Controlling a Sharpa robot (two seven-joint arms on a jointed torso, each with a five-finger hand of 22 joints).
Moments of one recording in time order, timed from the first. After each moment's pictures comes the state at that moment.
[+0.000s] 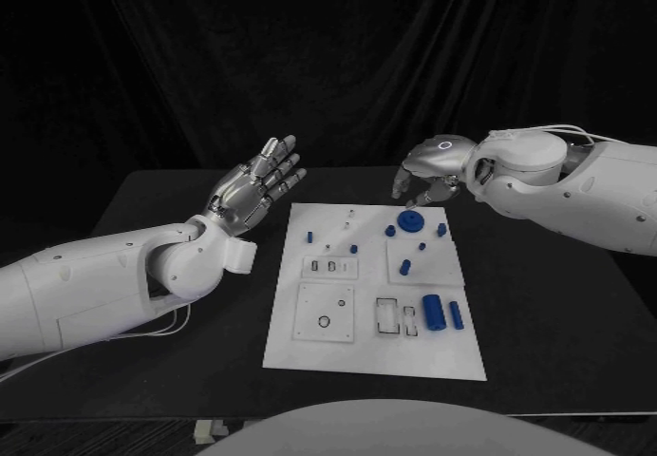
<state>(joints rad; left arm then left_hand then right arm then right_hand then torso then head) 1.21 -0.86 -0.21 1.53 0.14 0.08 0.68 1.23 0.29 -0.22 0.29 0.34 0.19 0.09 0.04 0.03 0.00 0.06 0.01 0.00 0.00 0.08 0.00 0.00 0.12 0.00 0.15 0.01 0.00 1.42 -0.75 -0.21 1.33 -1.82 -0.10 0.13 1.54 -0.08 0.01 0.27 0.18 0.94 0.00 0.13 0.15 1.02 0.05 0.13 0.08 1.46 -0.06 1.31 1.00 0.05 1.46 0.06 1.50 1.31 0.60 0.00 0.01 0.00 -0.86</state>
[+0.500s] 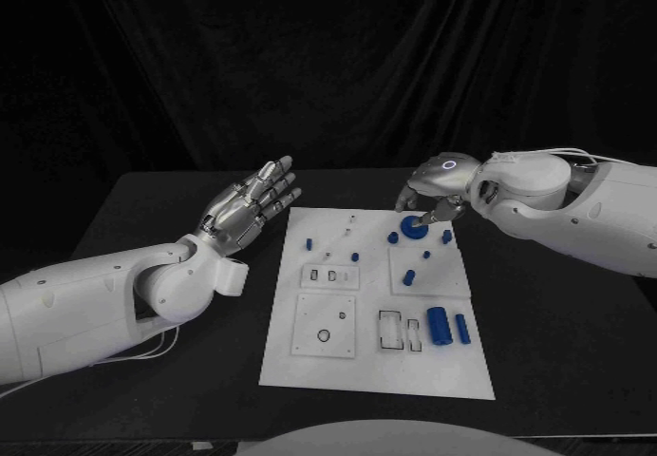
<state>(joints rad) 1.21 -0.90 -0.21 1.56 0.10 0.08 0.68 1.30 0.28 -0.21 0.29 0.42 0.20 0.11 0.05 0.03 0.01 0.07 0.01 0.01 0.00 0.10 0.00 0.00 0.14 0.00 0.17 0.01 0.00 1.42 -0.80 -0.21 1.40 -1.89 -0.10 0.07 1.41 -0.15 0.11 0.26 0.24 0.88 -0.04 0.07 0.16 1.05 0.03 0.17 0.17 1.47 -0.06 1.32 1.01 0.05 1.47 0.05 1.50 1.31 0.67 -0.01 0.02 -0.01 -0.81</state>
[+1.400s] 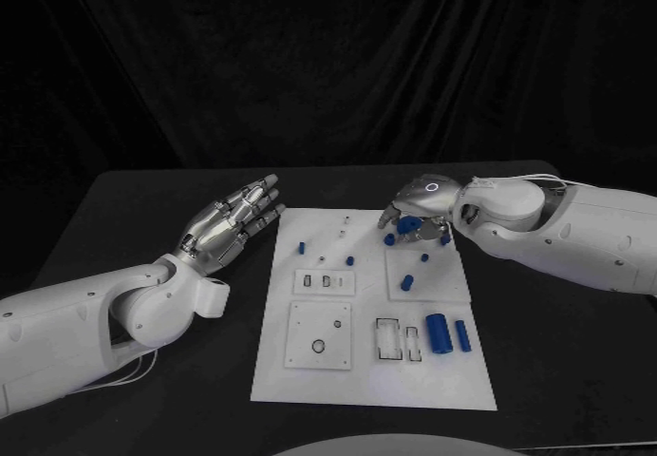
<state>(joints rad) 1.21 -0.91 -0.21 1.57 0.05 0.09 0.68 1.43 0.26 -0.17 0.23 0.60 0.26 0.13 0.09 0.04 0.02 0.10 0.01 0.01 0.00 0.11 0.00 0.00 0.14 0.01 0.19 0.01 0.00 1.37 -0.81 -0.21 1.39 -1.90 -0.18 0.07 1.46 -0.16 0.18 0.23 0.24 0.83 -0.05 0.09 0.17 1.01 0.04 0.14 0.17 1.47 -0.06 1.31 0.97 0.05 1.47 0.05 1.49 1.31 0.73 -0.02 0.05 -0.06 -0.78</state>
